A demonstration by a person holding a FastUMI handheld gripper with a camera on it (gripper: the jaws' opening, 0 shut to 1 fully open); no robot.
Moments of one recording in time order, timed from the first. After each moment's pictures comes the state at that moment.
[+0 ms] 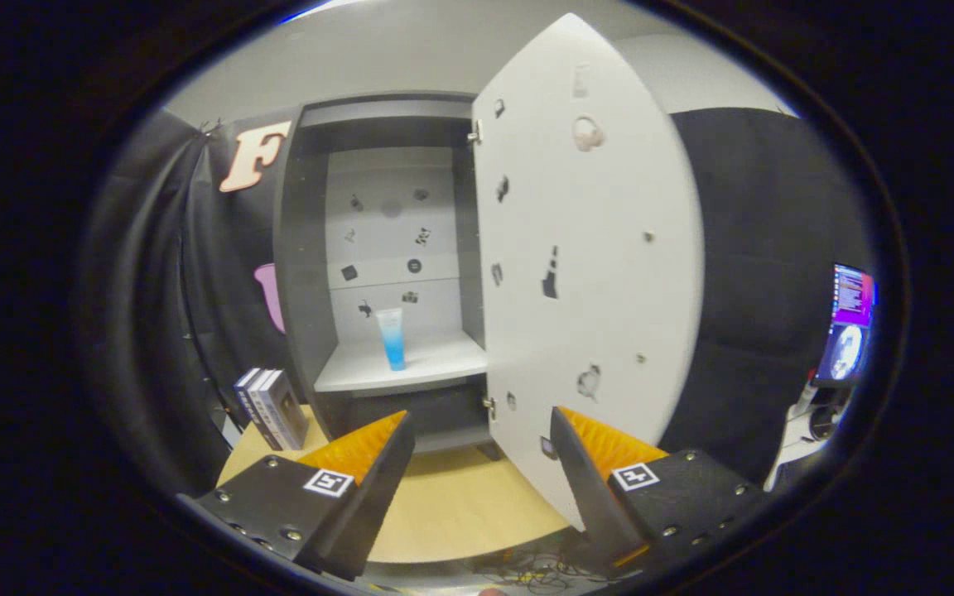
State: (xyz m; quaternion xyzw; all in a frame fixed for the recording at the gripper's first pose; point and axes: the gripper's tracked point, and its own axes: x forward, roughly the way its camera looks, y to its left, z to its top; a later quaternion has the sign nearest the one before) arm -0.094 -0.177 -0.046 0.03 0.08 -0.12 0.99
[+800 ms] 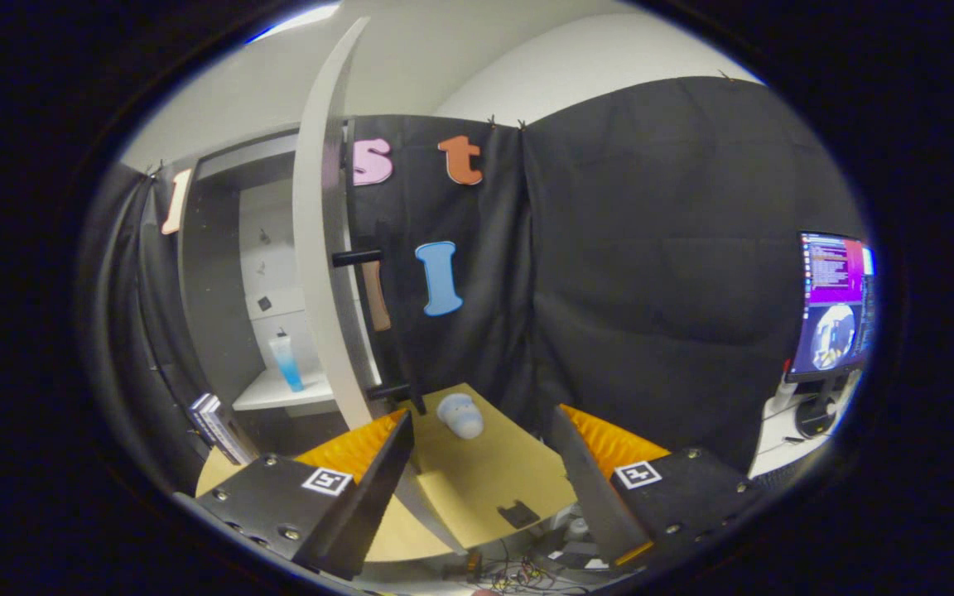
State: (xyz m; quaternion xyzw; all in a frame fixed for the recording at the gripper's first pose) arm -0.094 -0.357 -0.020 0.07 0.05 -0.15 0.99
